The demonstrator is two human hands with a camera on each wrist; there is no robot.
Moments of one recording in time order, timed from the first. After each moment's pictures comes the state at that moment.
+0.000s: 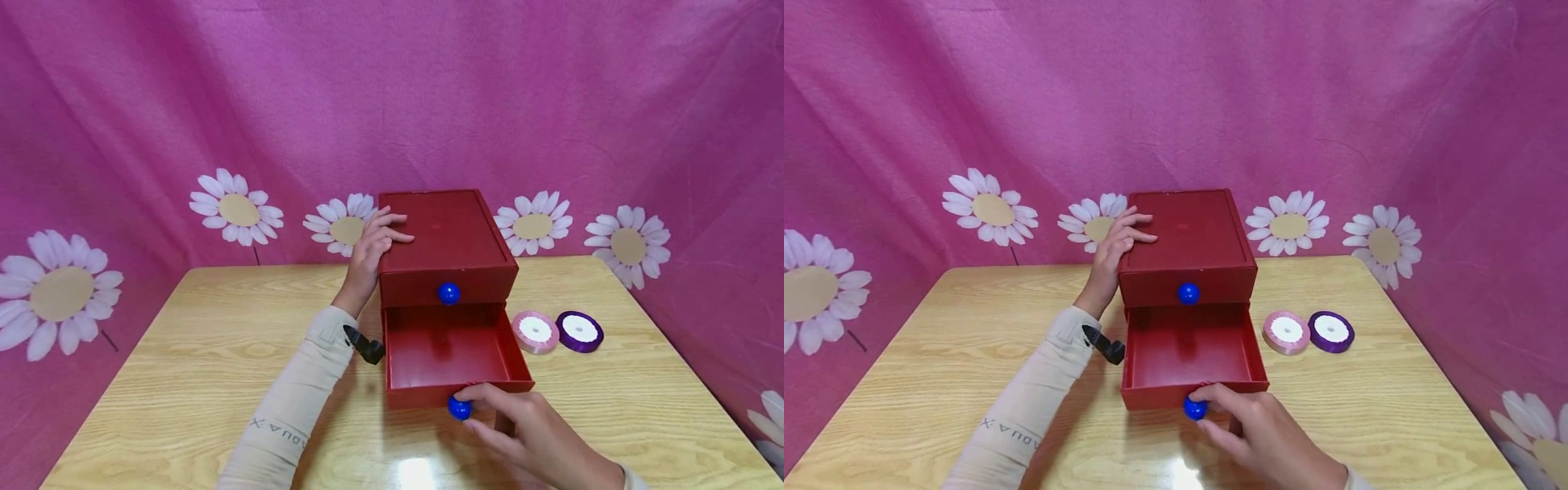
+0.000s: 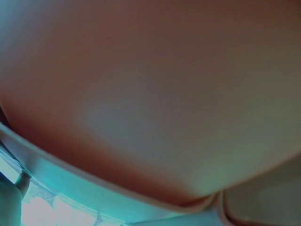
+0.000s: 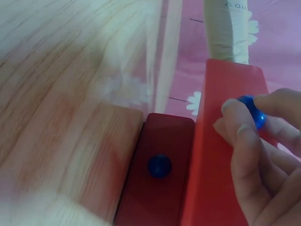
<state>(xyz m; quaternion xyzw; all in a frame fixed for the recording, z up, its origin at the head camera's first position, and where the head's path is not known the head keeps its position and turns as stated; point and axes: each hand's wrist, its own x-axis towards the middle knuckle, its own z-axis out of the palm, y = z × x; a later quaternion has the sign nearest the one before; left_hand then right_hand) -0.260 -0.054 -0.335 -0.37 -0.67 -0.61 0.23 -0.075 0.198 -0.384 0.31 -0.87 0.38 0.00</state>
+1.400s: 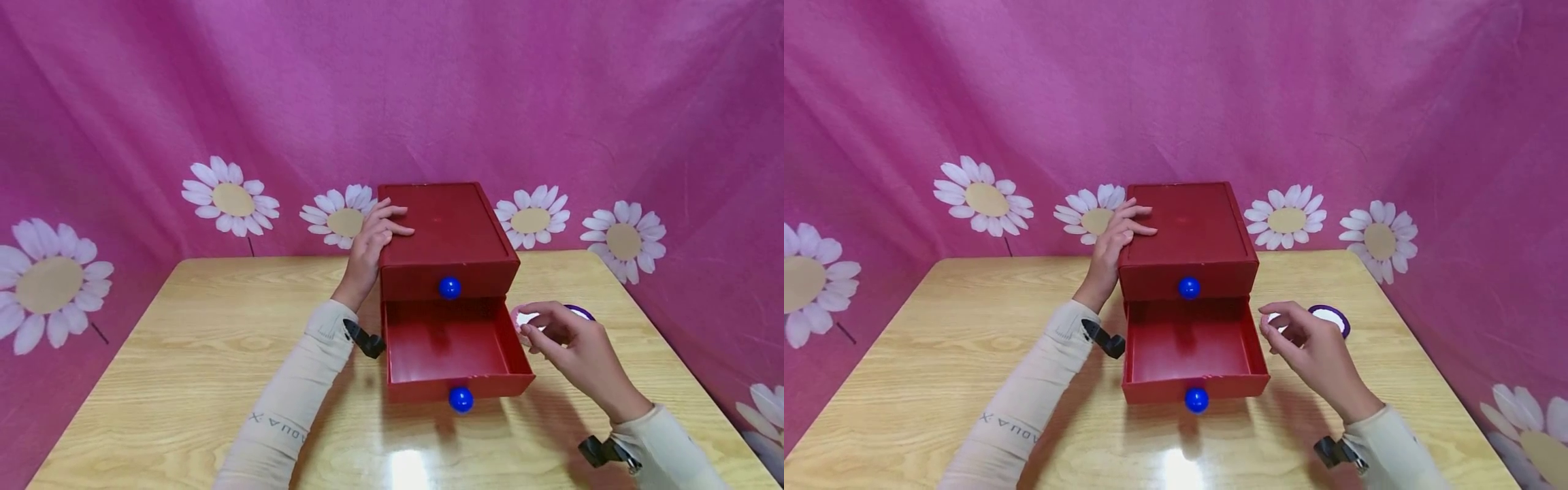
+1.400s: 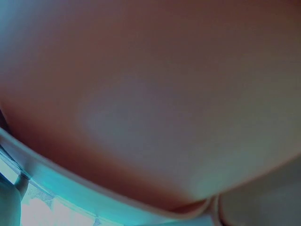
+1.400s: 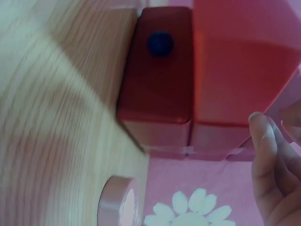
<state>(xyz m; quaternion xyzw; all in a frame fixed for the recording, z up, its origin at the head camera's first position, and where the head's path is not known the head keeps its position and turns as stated) -0.260 -0.053 -0.337 -0.36 -0.67 -0.61 0.23 -0.139 0.263 -0.376 0.18 -0.89 0.40 0.16</state>
